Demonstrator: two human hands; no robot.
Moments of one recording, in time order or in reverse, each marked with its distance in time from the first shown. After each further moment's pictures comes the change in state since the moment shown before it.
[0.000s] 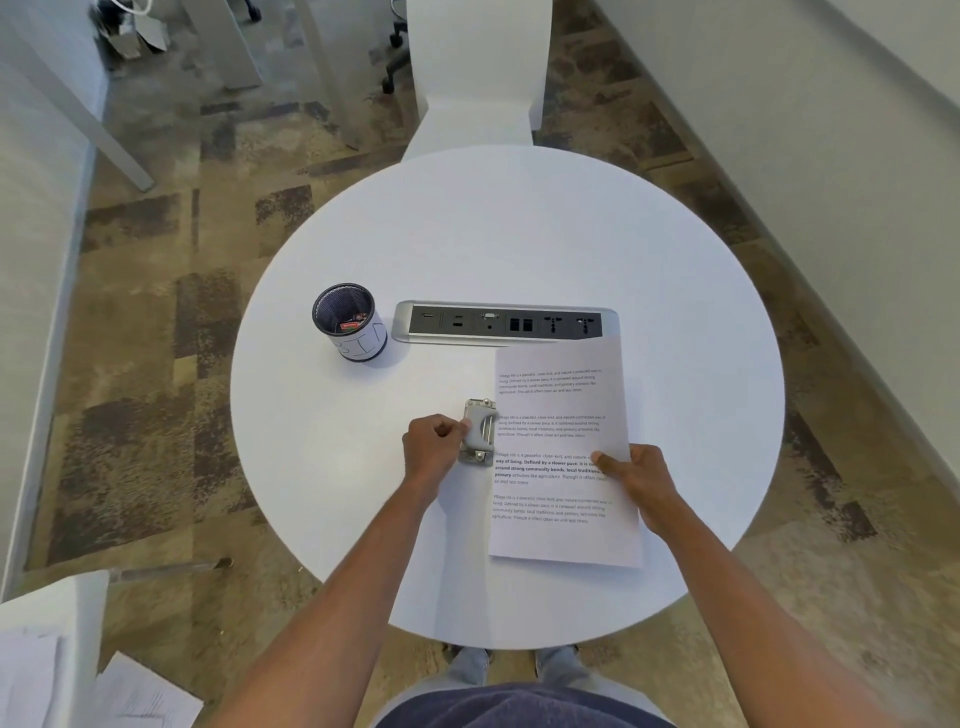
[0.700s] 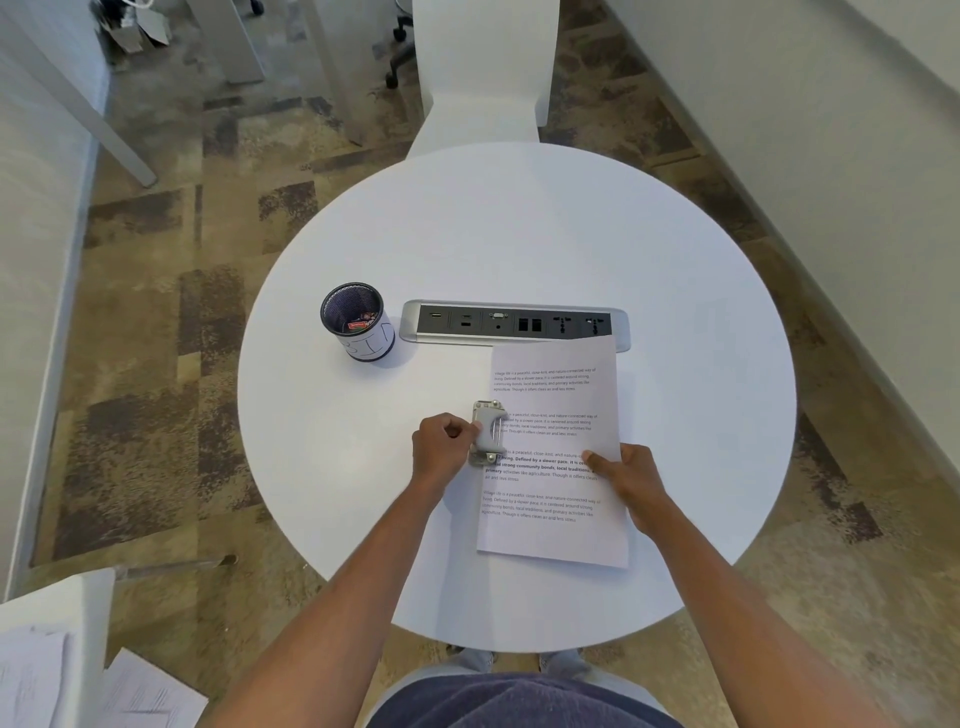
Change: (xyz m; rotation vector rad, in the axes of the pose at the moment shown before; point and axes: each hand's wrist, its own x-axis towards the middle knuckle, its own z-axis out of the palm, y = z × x) left_hand 0.004 -0.001 -0.004 0.106 -0.035 0.083; right_hand 0.002 0.001 0.026 0.016 -0.008 0.009
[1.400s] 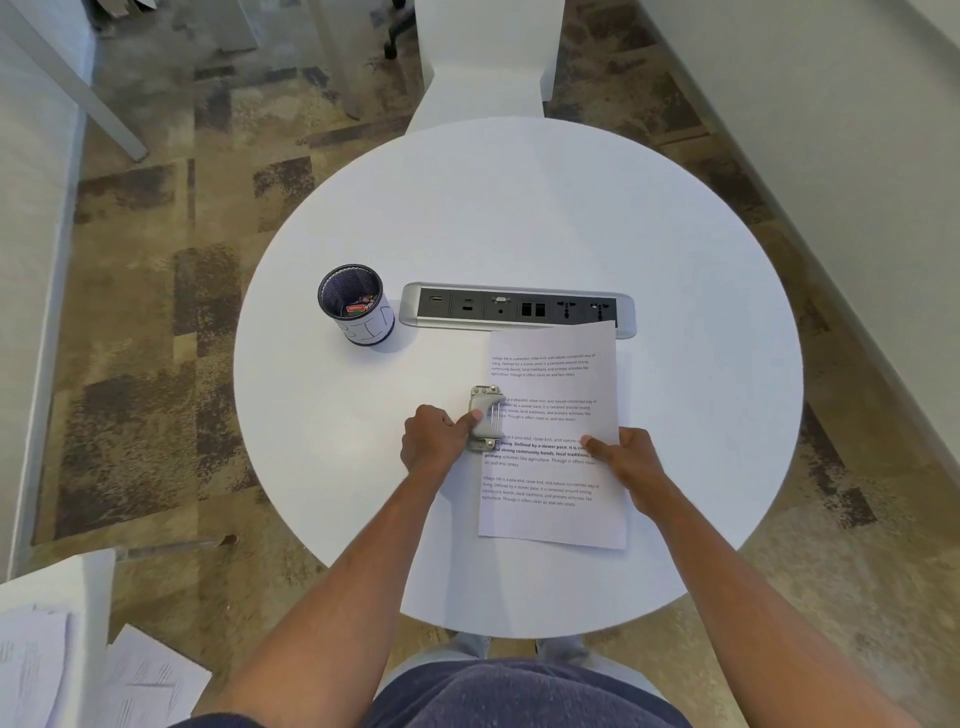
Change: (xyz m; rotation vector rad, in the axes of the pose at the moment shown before) left_hand 0.003 0.003 -0.004 0.285 0.078 -0.180; right_hand 0.011 -0.003 0.003 -0.077 -0.011 0.034
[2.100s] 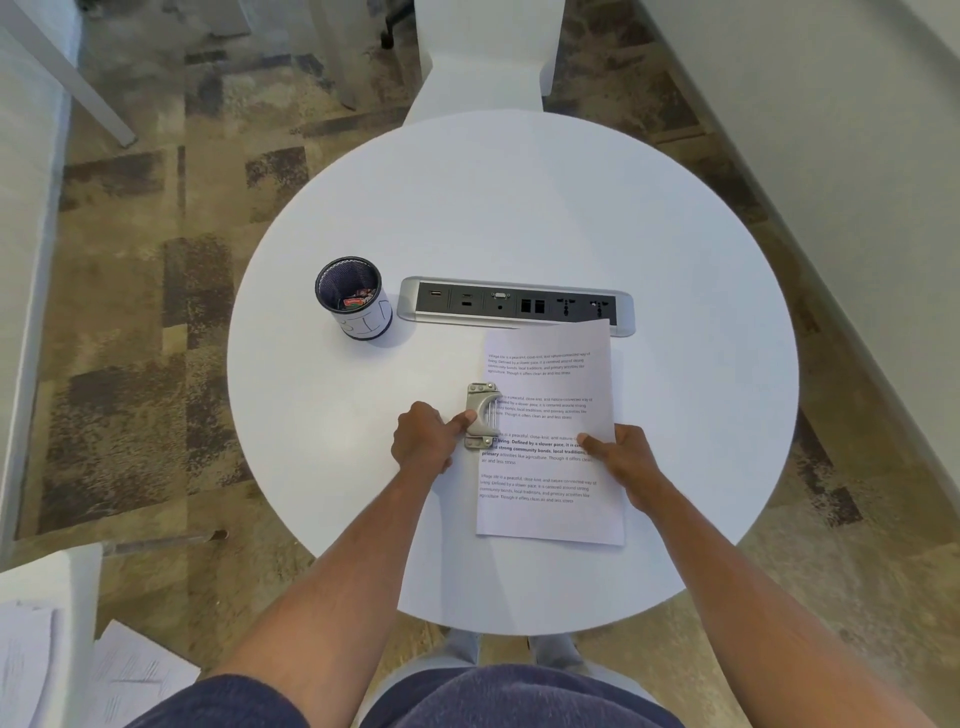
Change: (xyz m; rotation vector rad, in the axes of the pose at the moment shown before) left_hand 0.004 -0.002 -0.005 0.087 -0.031 -0.056; right_hand 0.000 -0.002 0.003 -0.049 -0.003 -0.007
